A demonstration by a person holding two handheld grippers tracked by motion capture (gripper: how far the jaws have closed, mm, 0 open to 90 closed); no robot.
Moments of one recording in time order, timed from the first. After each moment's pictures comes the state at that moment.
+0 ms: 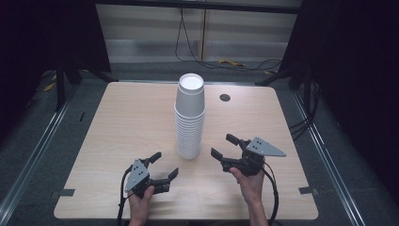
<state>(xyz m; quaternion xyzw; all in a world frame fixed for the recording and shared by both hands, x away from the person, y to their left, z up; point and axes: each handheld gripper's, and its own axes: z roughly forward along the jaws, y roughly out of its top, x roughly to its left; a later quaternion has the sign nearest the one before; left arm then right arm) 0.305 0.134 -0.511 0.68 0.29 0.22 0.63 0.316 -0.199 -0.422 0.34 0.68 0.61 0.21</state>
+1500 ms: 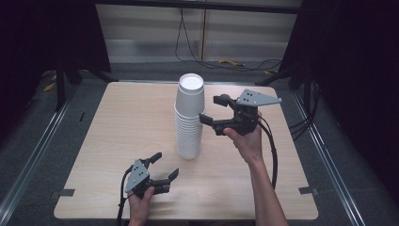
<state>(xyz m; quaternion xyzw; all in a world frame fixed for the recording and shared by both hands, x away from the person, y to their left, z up) 0.304 0.133 -0.511 0.68 0.29 0.22 0.64 0.378 -0.169 -0.312 0.26 0.73 0.61 0.17</state>
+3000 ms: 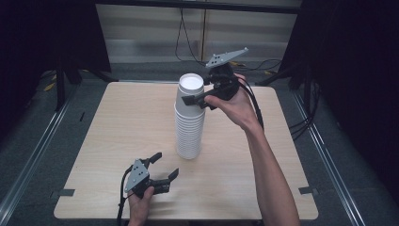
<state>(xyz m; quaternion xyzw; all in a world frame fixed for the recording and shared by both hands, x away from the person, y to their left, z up) 0.305 0.134 -0.511 0.68 0.29 0.21 0.64 0.442 -0.122 -0.252 0.22 0.84 0.48 0.10</state>
